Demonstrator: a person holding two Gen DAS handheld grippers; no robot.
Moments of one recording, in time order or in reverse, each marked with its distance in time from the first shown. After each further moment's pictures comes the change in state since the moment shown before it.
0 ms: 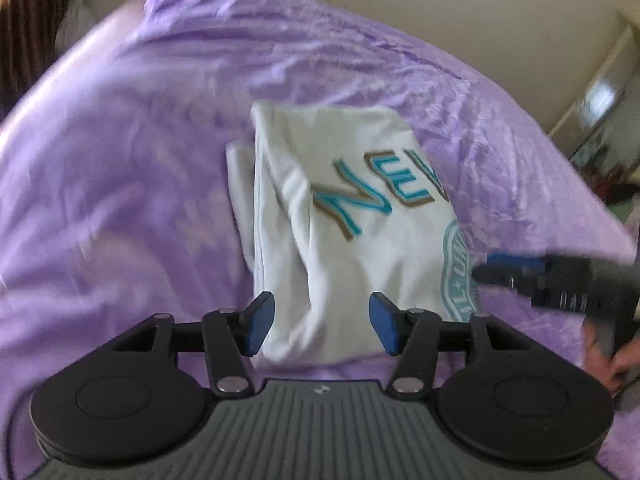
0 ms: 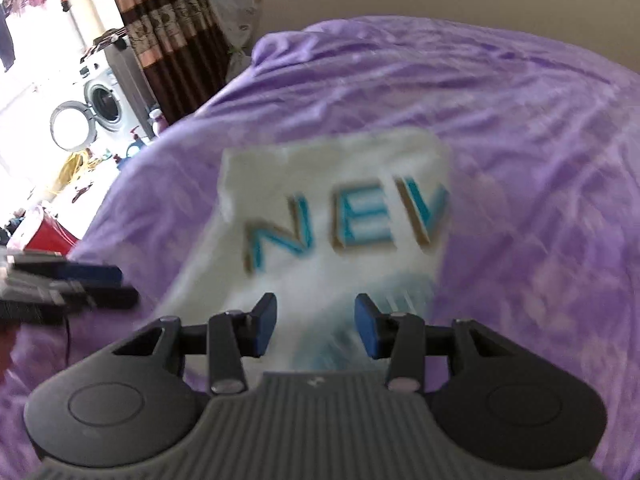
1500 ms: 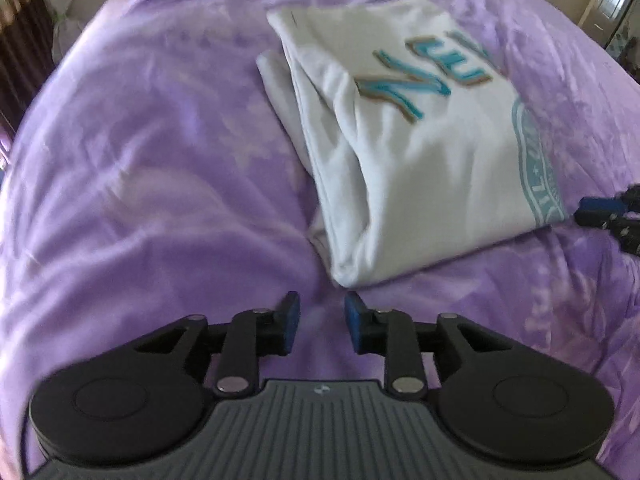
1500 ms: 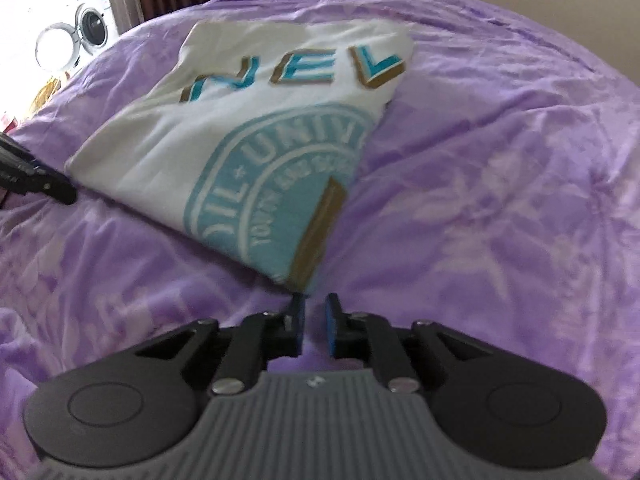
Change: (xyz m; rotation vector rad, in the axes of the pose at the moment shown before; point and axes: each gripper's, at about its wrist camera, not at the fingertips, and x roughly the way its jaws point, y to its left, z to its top) left arm 0.018 0.009 -0.031 0.253 0.170 0.241; right arm 0.020 -0.030 -0.097 -0.155 0.093 -0.133
